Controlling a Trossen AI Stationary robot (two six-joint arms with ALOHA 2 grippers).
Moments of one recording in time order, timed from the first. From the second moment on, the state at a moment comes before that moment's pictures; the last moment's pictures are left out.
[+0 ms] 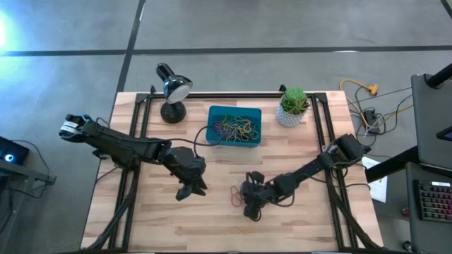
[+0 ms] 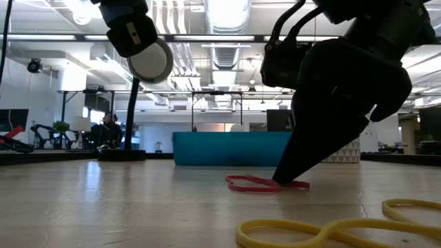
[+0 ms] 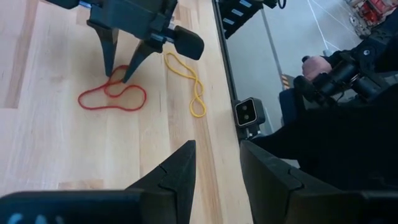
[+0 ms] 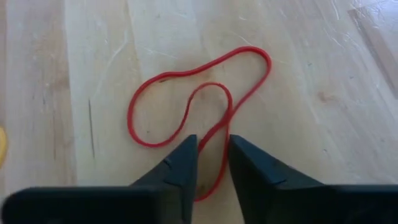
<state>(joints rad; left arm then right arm) -0.25 1.26 0.93 -0.27 0.34 -0.51 0.46 2.01 1.01 -0.11 0.25 0.70</state>
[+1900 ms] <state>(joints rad) -0.25 1.27 0.93 -0.24 0.23 -0.48 0.33 1.75 1.32 -0.65 0.97 0.31</state>
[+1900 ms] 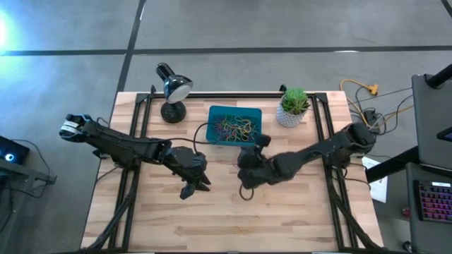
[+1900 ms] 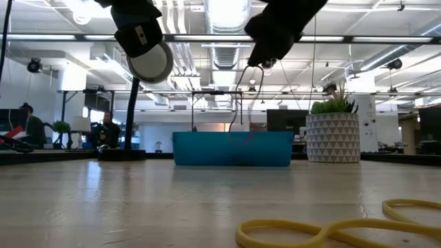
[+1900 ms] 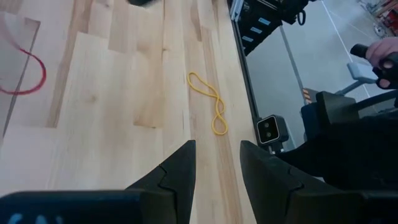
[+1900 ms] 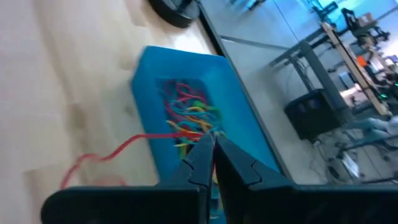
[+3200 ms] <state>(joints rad) -0.25 1.27 0.92 -0.23 0.17 -0.48 -0.09 1.71 1.30 -0.59 0.76 0.15</state>
